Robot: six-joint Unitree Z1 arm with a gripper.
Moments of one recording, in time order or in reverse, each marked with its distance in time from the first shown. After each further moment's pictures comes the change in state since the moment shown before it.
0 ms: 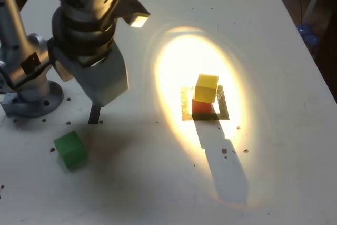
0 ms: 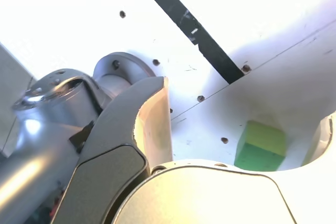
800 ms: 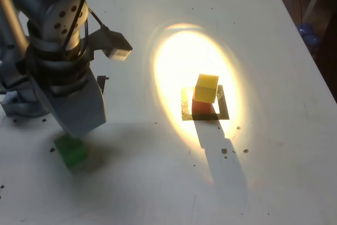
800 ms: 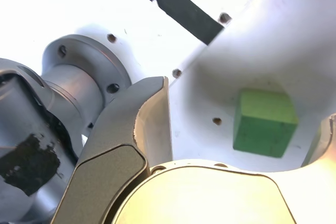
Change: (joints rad) arm -0.205 -0.042 0.164 -0.210 -0.101 -0.054
